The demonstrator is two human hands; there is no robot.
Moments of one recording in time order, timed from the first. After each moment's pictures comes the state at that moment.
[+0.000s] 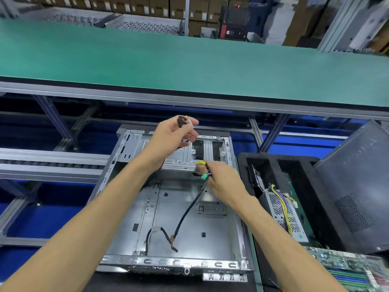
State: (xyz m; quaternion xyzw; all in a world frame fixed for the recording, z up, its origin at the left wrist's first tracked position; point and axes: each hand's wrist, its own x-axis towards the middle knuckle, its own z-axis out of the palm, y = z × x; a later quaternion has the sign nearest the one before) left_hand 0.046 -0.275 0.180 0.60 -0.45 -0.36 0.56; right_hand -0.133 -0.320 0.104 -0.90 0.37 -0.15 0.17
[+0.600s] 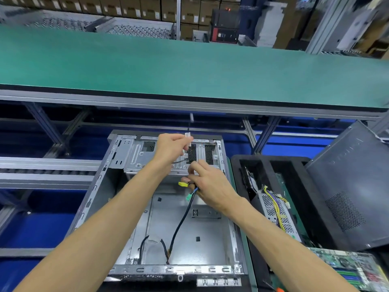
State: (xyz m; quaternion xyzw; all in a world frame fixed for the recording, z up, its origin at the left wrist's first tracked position) left_hand 0.023 -0.304 0.160 0.71 -0.32 -0.35 0.52; right_hand -0.132 -0.319 0.107 -0.95 0.15 -0.26 -0.01
